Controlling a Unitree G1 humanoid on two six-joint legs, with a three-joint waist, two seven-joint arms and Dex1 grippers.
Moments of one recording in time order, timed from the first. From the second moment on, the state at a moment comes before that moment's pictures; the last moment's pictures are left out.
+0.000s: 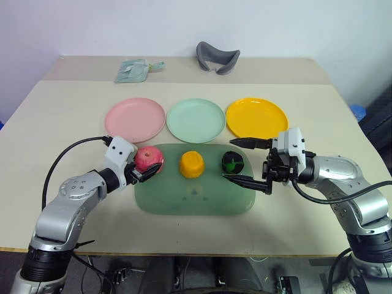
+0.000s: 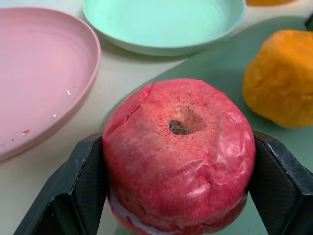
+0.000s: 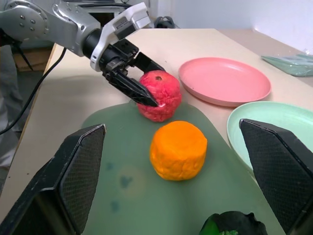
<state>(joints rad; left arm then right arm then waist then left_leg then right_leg) -0.15 0.57 0.09 -0.38 -0.40 0.68 -0.50 -0.27 -0.70 -0.02 -0.39 0.59 0.39 1.01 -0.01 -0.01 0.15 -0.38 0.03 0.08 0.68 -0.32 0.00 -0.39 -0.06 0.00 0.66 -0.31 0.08</state>
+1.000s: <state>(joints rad) -0.53 0.37 0.22 0.11 -0.33 0.44 -0.33 -0.28 -0.65 -0.02 -0.33 0.55 0.36 0.97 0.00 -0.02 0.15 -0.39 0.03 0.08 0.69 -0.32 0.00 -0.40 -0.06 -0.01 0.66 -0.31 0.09</state>
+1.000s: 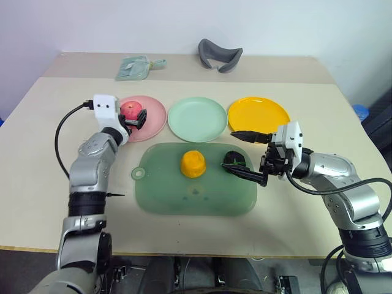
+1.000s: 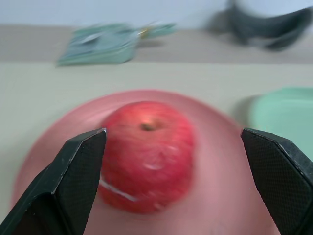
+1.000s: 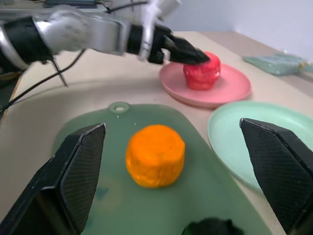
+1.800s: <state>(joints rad) 0.11 0.78 0.30 -0.21 -0.58 0.22 -1.21 -0.44 -0.46 0.26 -0.26 0.28 0.53 0.72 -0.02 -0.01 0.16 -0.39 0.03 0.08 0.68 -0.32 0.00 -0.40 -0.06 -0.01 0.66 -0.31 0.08</state>
